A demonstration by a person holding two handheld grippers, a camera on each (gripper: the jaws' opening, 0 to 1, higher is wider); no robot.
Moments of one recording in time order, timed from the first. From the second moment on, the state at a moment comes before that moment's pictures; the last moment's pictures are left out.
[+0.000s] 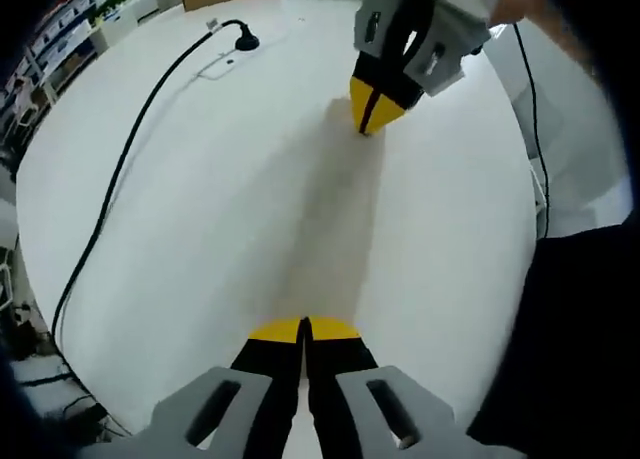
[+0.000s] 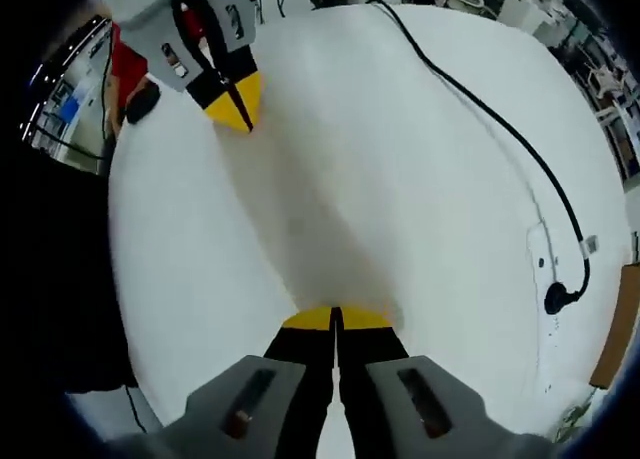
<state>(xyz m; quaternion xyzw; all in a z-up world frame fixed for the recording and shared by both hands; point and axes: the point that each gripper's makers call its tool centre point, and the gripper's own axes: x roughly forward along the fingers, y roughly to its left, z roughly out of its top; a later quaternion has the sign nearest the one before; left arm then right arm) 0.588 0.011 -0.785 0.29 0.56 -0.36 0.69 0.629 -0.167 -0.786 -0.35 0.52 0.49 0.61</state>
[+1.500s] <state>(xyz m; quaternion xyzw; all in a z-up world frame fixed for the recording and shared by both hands) 0.573 0.013 -0.793 0.35 0.59 -0.35 0.64 0.630 -0.174 -0.794 -0.39 0.51 0.47 0.60</state>
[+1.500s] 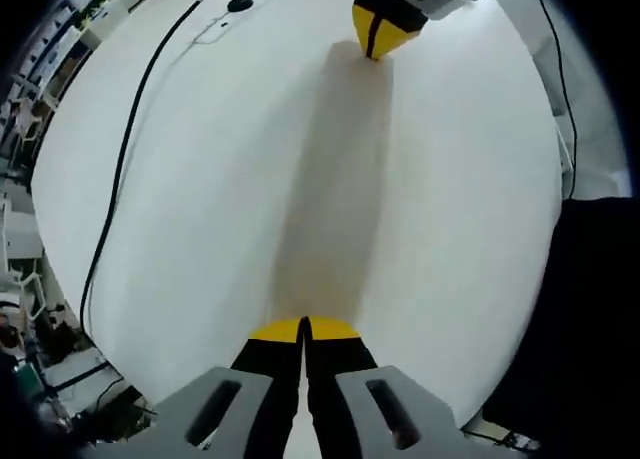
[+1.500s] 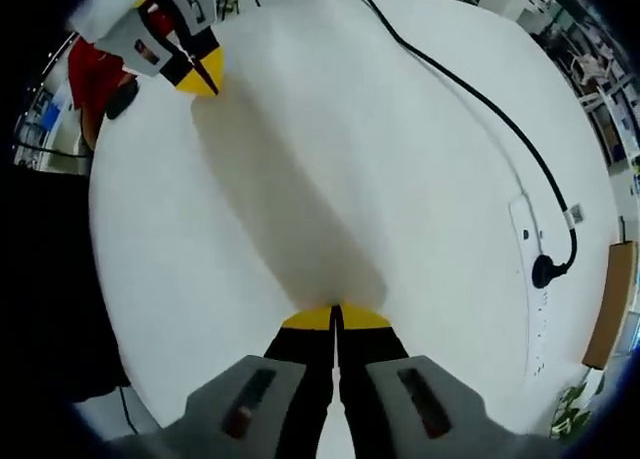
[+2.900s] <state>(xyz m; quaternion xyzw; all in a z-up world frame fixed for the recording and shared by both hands) 0.571 0.011 -0.794 0.44 0.54 -0.40 0.59 0.629 -0.171 -0.793 -0.44 0.45 0.52 0.58</state>
